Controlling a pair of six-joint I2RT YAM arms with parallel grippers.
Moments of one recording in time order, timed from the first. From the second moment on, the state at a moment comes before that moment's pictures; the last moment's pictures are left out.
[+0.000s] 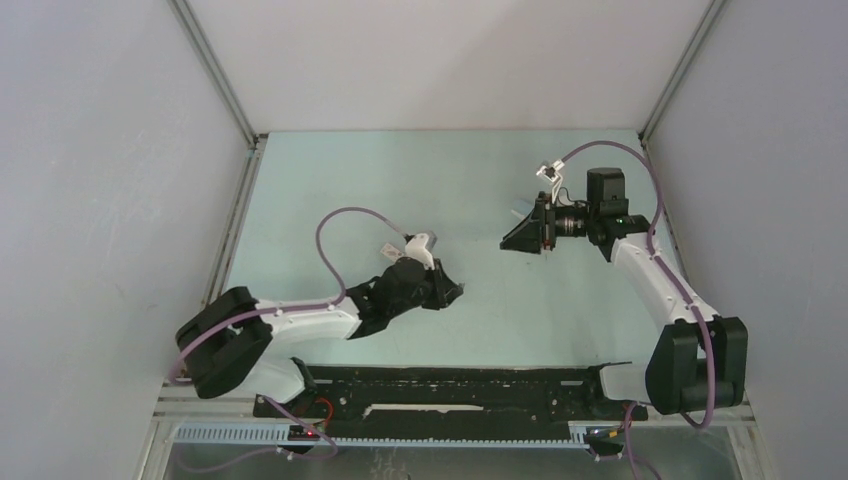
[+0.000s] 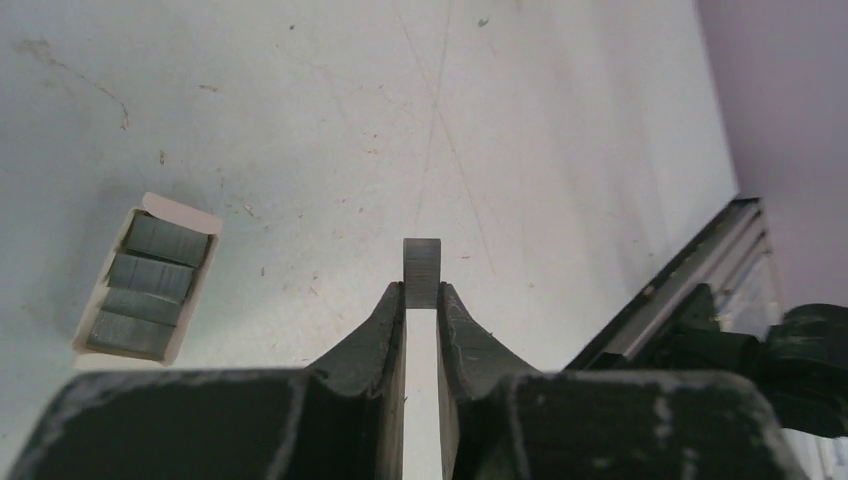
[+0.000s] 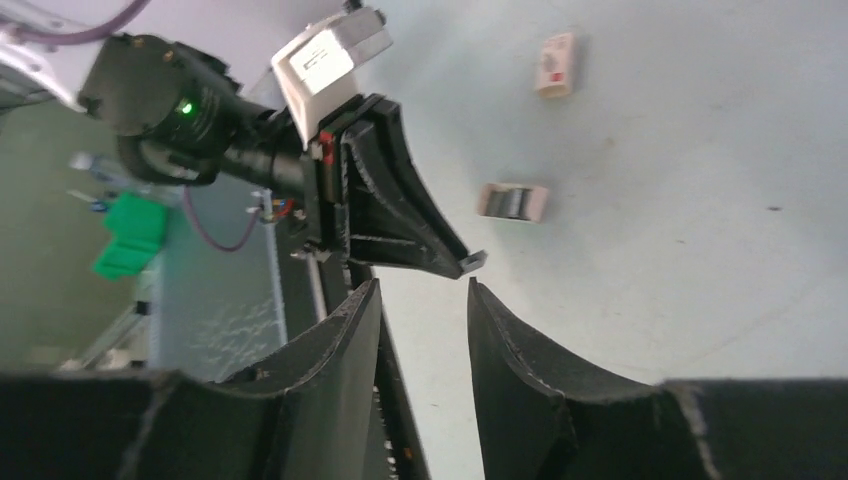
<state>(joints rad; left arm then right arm) -0.97 1.43 0.62 0.29 -0.11 -0.77 0.09 1.31 1.00 -0.40 -1.16 -0.06</state>
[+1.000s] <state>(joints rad) -0.88 1.20 0.45 0.68 0.07 -0.97 0.26 1.49 0.86 0.21 -1.37 0.59</state>
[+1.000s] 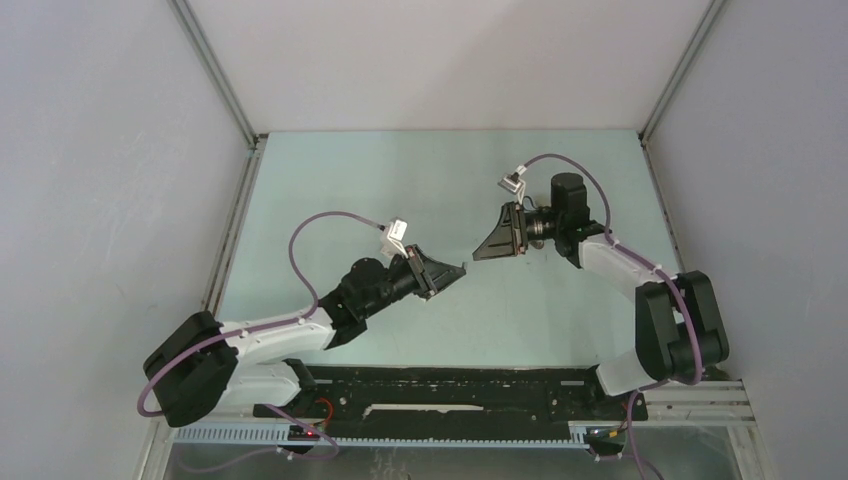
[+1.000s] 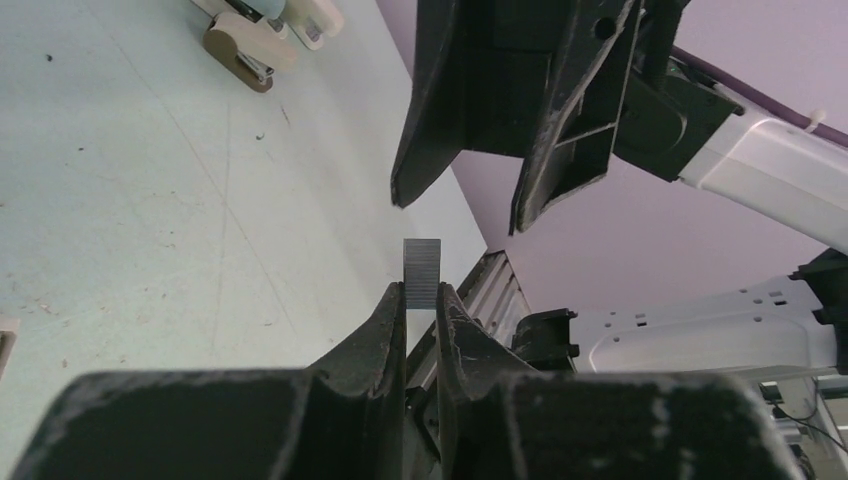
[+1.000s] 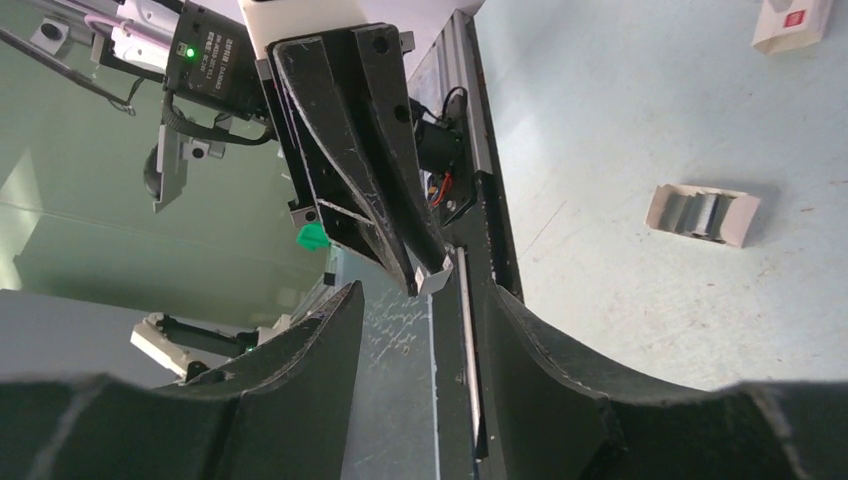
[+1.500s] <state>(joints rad) -0.88 1.20 0.42 0.77 0.09 -1.01 0.31 1.50 0.85 0.32 -1.38 0.71</state>
